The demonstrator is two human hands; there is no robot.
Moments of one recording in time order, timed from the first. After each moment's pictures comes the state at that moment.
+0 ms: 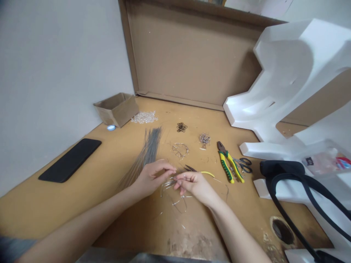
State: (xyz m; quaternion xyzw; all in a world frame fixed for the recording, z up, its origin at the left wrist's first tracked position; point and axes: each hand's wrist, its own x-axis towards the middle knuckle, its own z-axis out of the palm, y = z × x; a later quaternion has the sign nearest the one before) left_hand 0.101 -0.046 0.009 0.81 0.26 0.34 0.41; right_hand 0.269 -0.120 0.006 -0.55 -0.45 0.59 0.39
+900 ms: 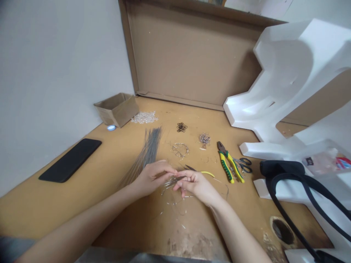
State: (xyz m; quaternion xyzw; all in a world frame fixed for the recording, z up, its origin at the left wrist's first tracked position) left_hand 0.099 -0.043 0.014 0.85 0.20 0.33 0.37; right_hand 0.270 -0.122 0.015 -0.53 -0.43 0.62 0.38
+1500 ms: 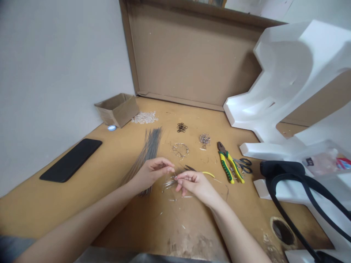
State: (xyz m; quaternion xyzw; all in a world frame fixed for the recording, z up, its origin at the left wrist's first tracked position) left_hand 0.101 -0.035 0.003 0.68 0.28 0.33 0.59; right_hand 0.271 -0.121 0.009 -0.55 -0.46 0.58 0.39
